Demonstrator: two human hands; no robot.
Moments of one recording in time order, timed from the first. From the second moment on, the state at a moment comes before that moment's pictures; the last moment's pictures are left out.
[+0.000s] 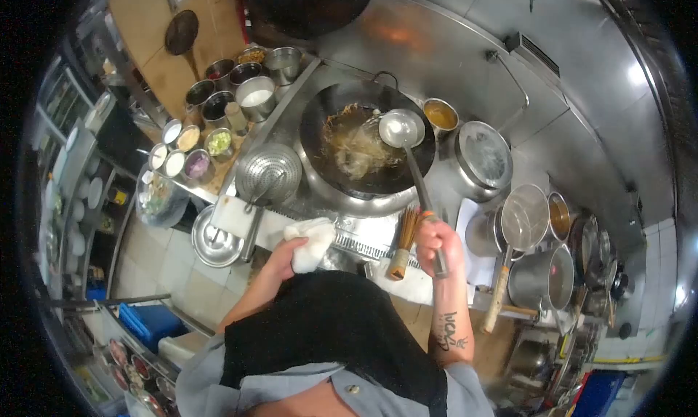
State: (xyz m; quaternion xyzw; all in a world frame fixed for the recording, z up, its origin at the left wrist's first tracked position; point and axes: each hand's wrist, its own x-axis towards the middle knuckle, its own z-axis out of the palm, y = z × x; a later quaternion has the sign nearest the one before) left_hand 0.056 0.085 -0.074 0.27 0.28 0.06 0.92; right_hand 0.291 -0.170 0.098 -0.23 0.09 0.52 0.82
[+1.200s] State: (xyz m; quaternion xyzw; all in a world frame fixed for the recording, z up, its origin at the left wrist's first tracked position) left_hand 0.225 0.098 -0.042 0.25 0.32 -0.03 0.92; right_hand 0.243 -0.197 -0.054 -0.76 0.05 0.15 0.63
